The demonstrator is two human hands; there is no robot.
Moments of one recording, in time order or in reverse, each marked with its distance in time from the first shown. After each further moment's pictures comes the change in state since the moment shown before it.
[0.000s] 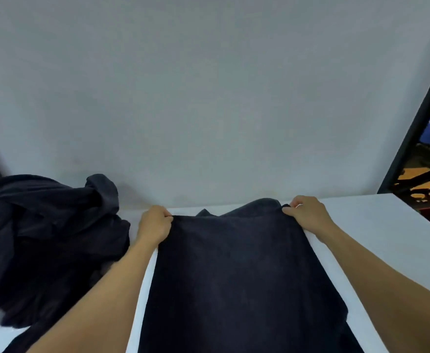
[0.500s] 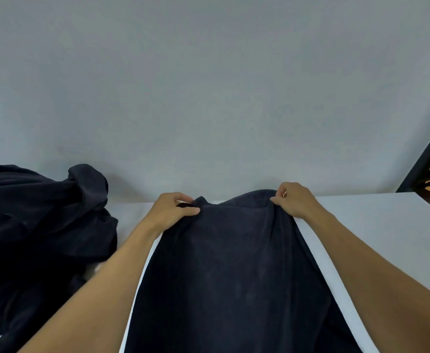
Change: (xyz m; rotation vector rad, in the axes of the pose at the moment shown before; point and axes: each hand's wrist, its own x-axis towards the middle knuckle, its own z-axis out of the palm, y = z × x) left_hand 0.016 0.032 0.016 -0.425 -0.303 -0.011; right_hand 0.046 -0.026 0.025 -0.273 -0.152 -0.149
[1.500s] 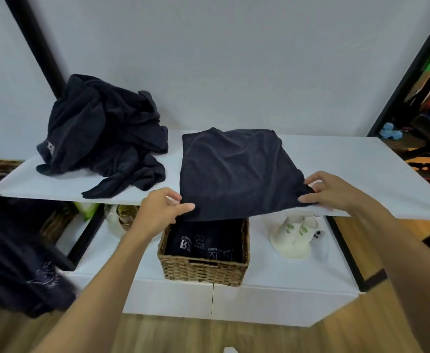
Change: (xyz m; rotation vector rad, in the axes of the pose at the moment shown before) left_hand -0.289 -0.102 -0.016 0.045 0.183 -0.005; right_hand -0.270 0.030 -0.022 0.120 -0.211 0.111
